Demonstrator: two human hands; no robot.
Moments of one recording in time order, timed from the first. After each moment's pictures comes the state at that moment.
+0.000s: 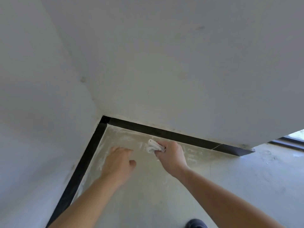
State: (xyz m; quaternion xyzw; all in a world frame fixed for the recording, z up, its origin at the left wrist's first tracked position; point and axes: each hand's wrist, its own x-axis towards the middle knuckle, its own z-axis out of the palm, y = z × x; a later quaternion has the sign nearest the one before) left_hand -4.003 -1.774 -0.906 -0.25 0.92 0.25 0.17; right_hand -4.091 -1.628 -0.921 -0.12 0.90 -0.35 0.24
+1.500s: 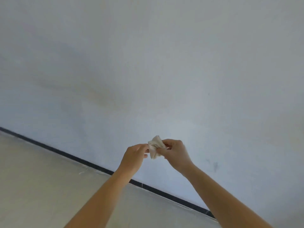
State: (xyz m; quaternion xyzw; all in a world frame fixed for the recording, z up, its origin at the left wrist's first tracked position) left_hand -3.215 -1.443 -0.223 -0.73 0.34 0.36 -0.46; right_hand -3.343 -1.527 -0.208 -0.72 0.41 -0.21 0.52
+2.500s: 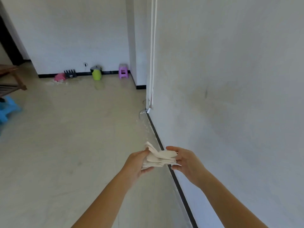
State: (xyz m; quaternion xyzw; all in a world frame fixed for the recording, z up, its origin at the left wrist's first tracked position) left_hand -2.530 -1.204 -0.217 -0.60 -0.13 0.19 -0.76; right_hand -2.545 -1.388 -0.205 -0.63 0.10 0.15 0.76
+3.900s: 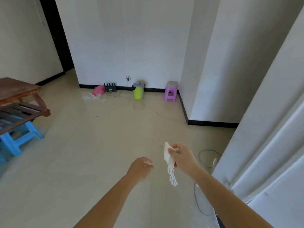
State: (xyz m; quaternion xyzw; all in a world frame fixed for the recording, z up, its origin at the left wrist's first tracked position) left_hand -1.417 -0.745 -0.239 -0.83 -0.19 0.09 -0.52; right_hand -1.362 -0.906 -0.209 -0.86 -0.04 0.11 0.50
